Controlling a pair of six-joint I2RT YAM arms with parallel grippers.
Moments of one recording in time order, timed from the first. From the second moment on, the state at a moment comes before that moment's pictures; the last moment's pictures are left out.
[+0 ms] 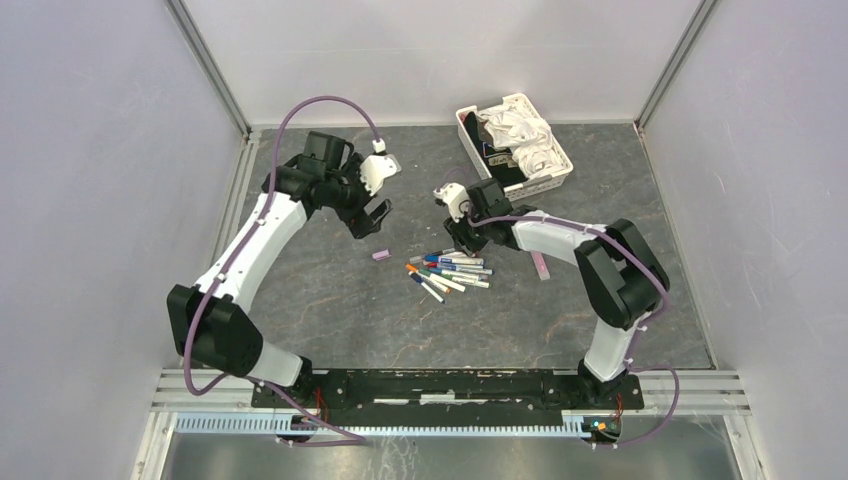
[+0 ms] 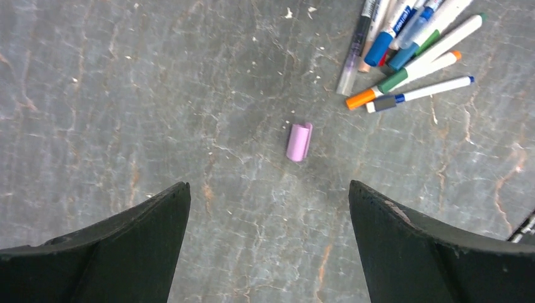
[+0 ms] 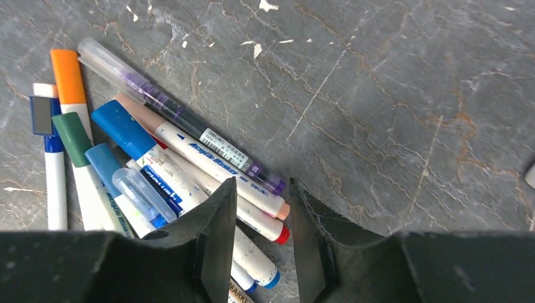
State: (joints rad) left arm -0.33 1.46 1.37 -0.82 0.34 0.66; right arm 0.58 1.78 1.08 -0.15 -0.20 -0.24
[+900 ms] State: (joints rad) left arm -0.30 1.44 1.36 -0.94 0.45 0.65; right arm 0.65 1.78 1.04 -0.21 -0.23 -0.29
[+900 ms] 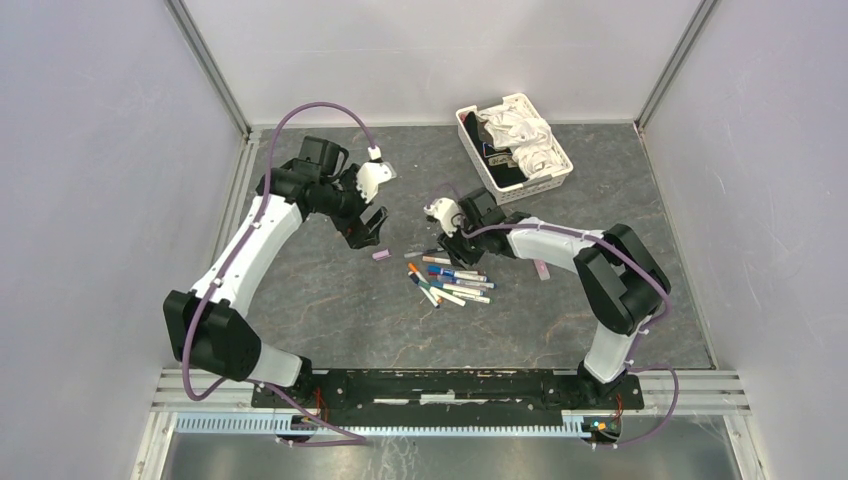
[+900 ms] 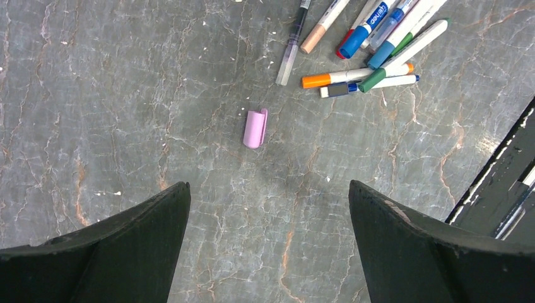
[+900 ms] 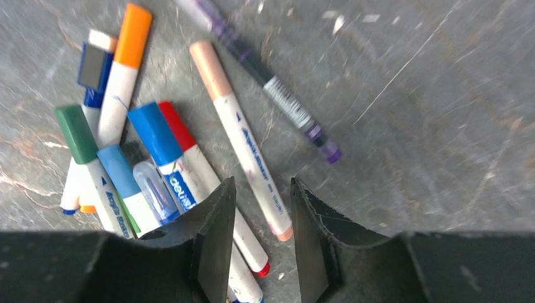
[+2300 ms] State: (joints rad) left arm -0.26 1.41 1.38 -1.00 0.51 0.65; right arm 0.66 1.97 1.28 -0.28 -0.21 -0.40
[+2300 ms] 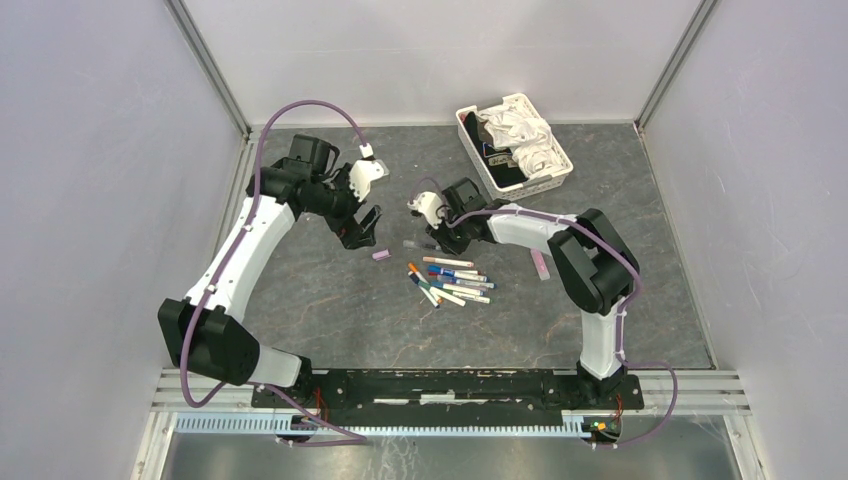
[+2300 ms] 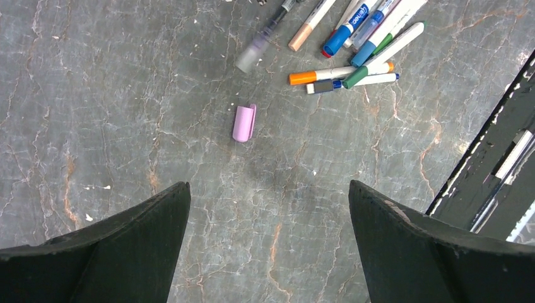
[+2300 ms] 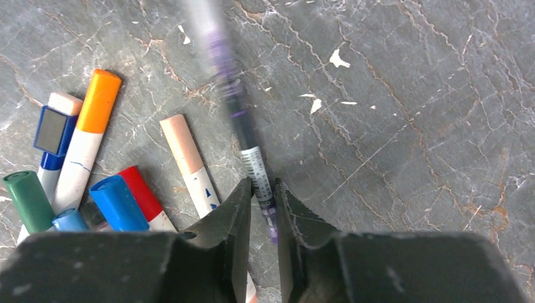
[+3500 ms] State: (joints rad) left arm -0.26 1.38 1.29 -1.03 0.69 0.97; right arm 0.67 1.65 1.13 -0.31 -0.64 -0.26
